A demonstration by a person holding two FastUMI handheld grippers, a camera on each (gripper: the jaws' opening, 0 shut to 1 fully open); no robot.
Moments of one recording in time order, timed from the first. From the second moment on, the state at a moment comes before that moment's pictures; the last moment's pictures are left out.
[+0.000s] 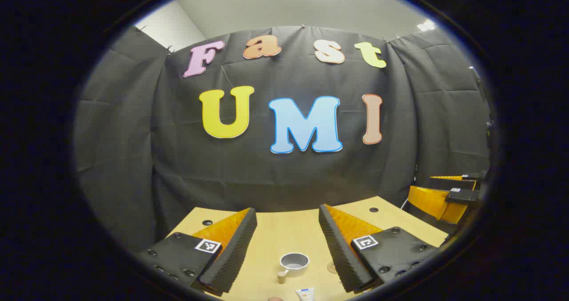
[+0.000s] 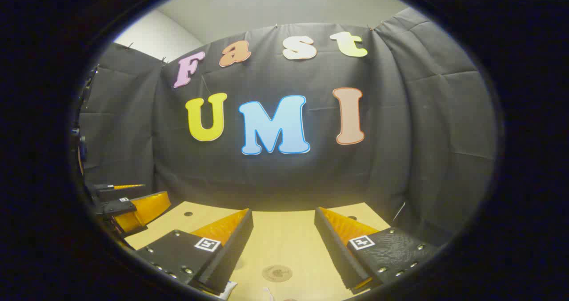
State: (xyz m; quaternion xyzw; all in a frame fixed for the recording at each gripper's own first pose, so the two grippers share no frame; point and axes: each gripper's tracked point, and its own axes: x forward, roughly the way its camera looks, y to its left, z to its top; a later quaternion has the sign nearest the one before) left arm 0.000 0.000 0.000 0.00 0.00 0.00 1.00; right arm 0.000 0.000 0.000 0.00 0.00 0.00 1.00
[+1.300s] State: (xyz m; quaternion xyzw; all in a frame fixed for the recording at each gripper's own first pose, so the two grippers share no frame) left arm 0.014 -0.038 -0.184 -0.01 0.23 -0.05 0.97; right arm 0.011 0.010 -0.158 -0.02 0.24 0.04 0.97
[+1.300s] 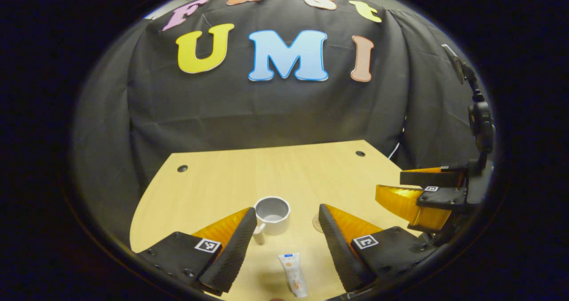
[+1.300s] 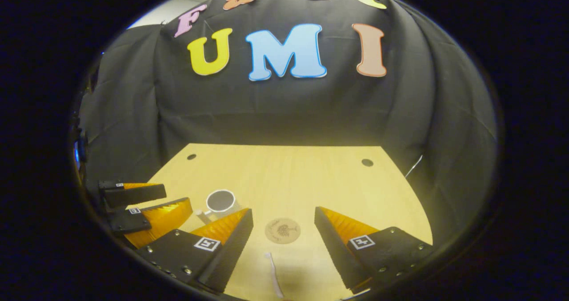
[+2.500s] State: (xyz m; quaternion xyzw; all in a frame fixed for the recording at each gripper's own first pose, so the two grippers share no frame) left arm -0.064 -0.036 -0.412 -0.07 0.53 -0.03 0.84; right arm -0.052 0.021 -0.349 -0.03 0.52 0.07 0.85
